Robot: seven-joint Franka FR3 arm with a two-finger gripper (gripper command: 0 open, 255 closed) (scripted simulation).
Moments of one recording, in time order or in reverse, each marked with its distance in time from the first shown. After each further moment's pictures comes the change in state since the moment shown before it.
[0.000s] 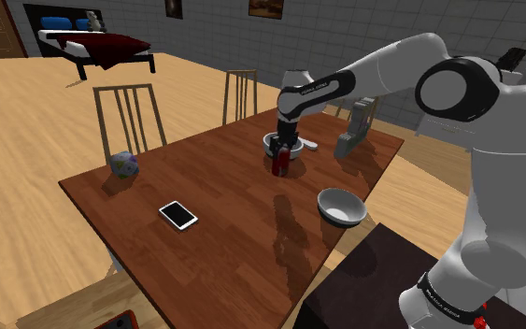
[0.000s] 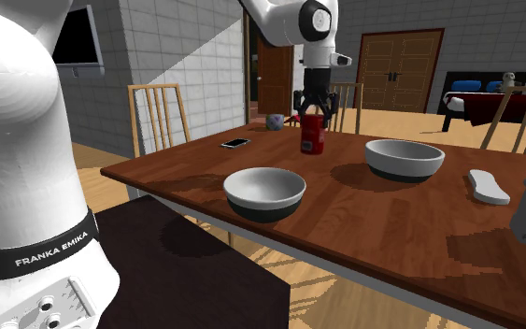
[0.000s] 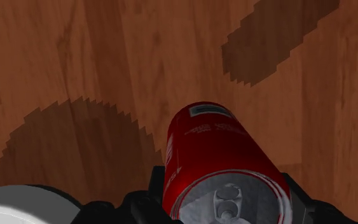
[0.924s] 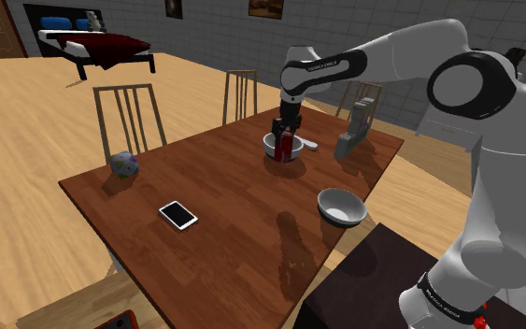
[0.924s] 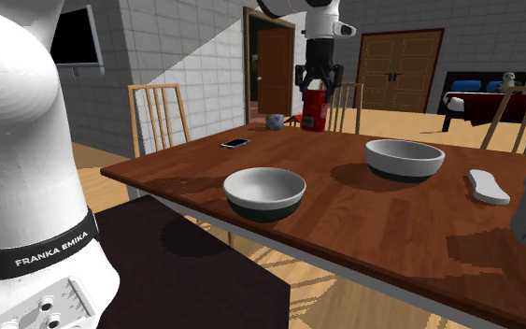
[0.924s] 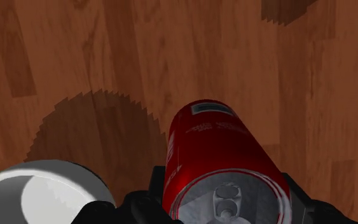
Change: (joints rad) arm -0.001 -0.063 -0.001 0.100 -0.002 -0.162 0.000
